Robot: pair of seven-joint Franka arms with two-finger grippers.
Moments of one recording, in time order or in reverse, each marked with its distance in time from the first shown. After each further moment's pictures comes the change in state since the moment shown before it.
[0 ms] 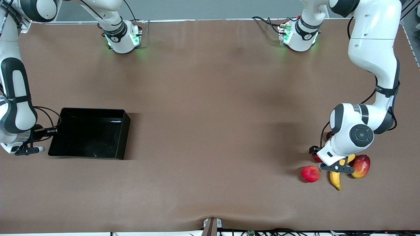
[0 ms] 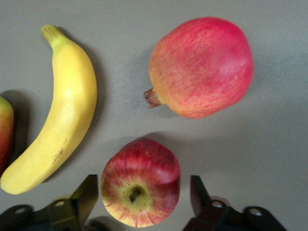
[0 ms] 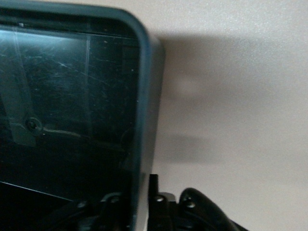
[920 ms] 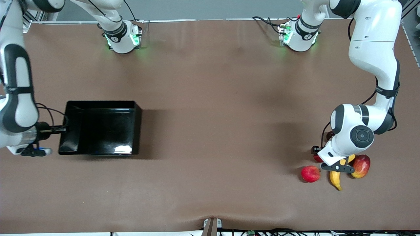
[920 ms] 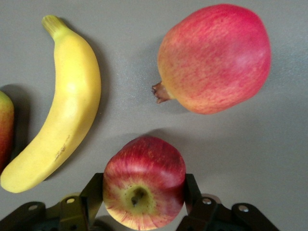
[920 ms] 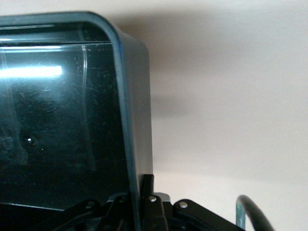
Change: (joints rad) left arm 0.009 -0.003 -0.002 -0.001 0.004 -0.008 0.001; right arm 0.192 -0.120 0.019 0.078 0.029 -0.313 0.343
